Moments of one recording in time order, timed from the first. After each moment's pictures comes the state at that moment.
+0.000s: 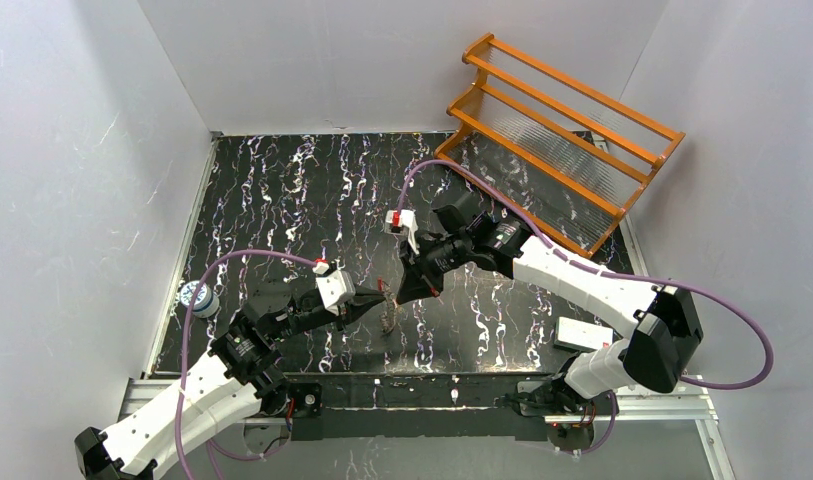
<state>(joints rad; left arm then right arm) -0.79 0.49 0.42 -0.01 0.41 0.10 0.89 1.42 1.18 -0.51 -0.78 -0.03</state>
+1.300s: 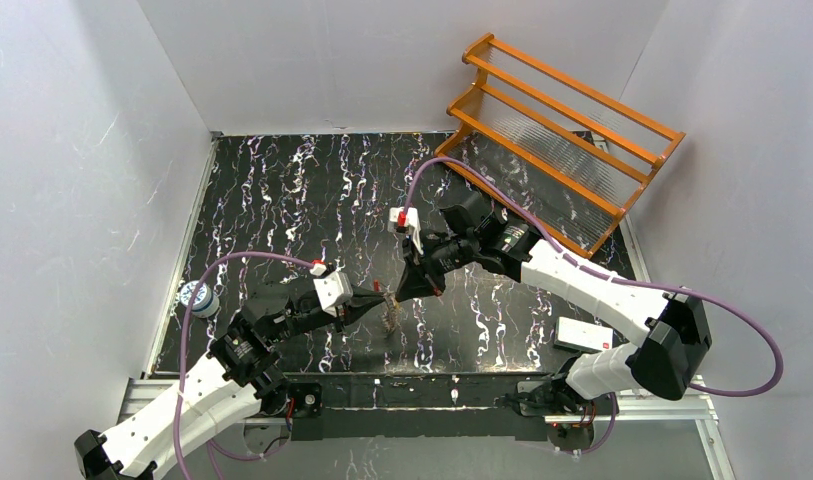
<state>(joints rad) -0.79 0.47 0.41 -0.01 0.41 0.09 0.89 1.37 1.16 -0.46 -0.81 -0.06</state>
